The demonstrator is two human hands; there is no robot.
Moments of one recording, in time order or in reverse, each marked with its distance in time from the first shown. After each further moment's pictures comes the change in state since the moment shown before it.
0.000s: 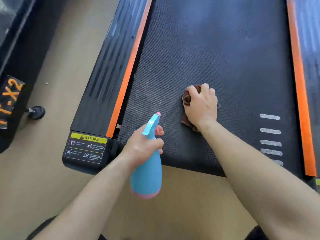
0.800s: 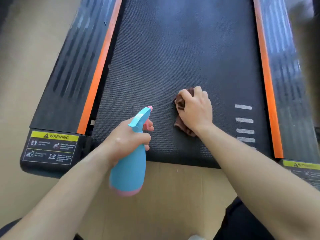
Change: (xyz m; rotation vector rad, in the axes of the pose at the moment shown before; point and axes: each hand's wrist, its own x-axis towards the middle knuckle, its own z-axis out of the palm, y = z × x) left_hand 0.020 -0.008 0.006 0.002 -0.154 0.026; right_hand -0.033 0.041 -0.009 -0.105 0.042 -0.052
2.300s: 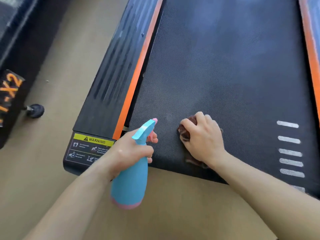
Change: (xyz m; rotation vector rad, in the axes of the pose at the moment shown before) left_hand -0.020 -0.020 -0.061 0.010 0.051 -0.086; right_hand -0.037 -0.064 0.010 0.059 -0.050 -0.287
